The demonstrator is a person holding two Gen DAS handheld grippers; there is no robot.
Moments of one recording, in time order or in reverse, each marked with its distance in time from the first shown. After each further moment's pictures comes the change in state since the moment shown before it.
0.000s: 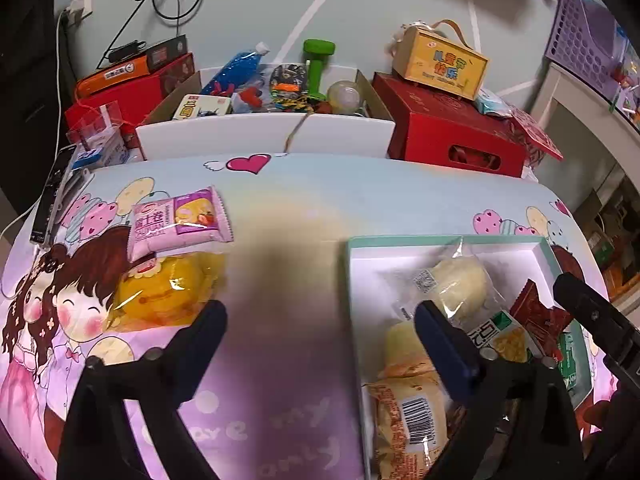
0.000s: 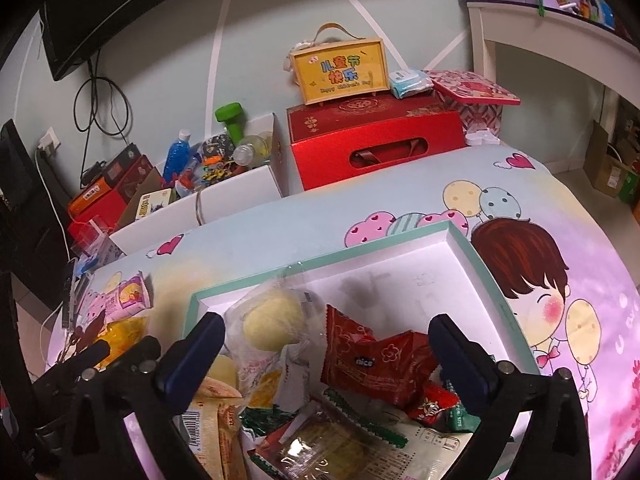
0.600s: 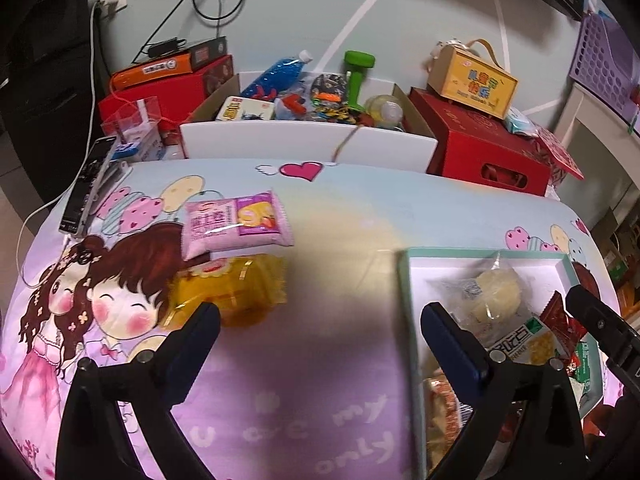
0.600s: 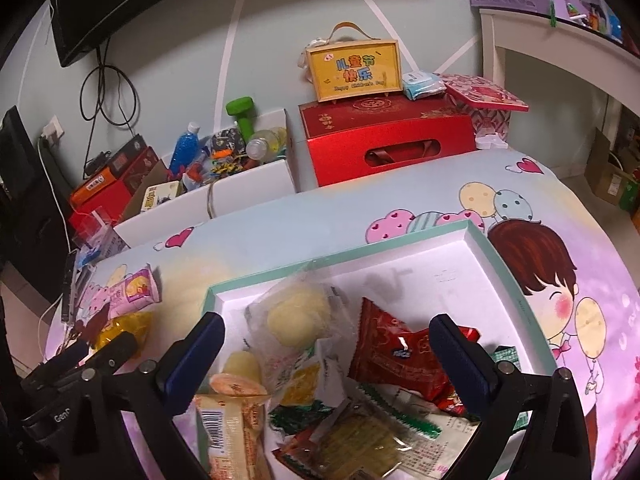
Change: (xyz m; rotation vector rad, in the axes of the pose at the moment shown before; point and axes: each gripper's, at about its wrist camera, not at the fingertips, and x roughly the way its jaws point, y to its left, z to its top) left arm -0.014 0.043 -0.002 -0.055 -0.032 0.064; right arm 0.001 0.027 -0.006 -0.024 0.001 -0.009
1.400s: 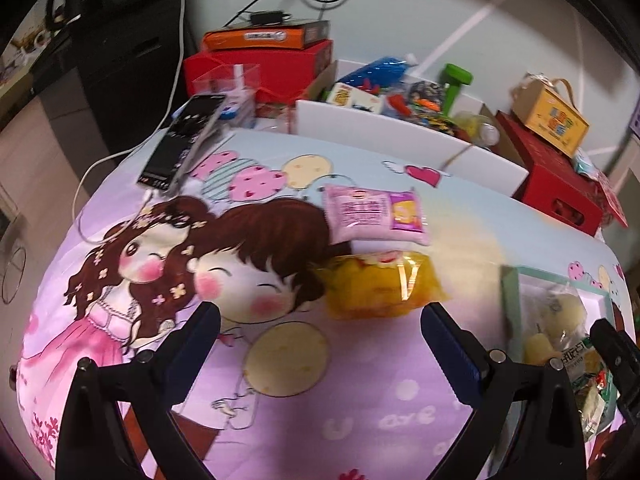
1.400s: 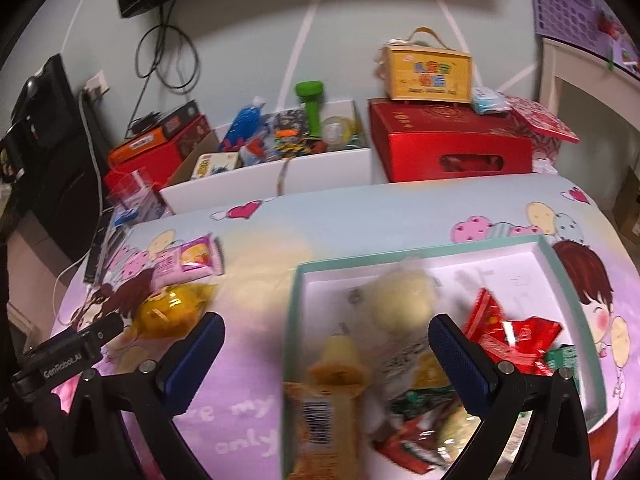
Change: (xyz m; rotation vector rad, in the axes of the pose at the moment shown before) left arm -0.013 0.107 -0.009 -0.179 0.036 0.137; right arm 0.003 0.088 -0.020 -0.151 0.021 0.076
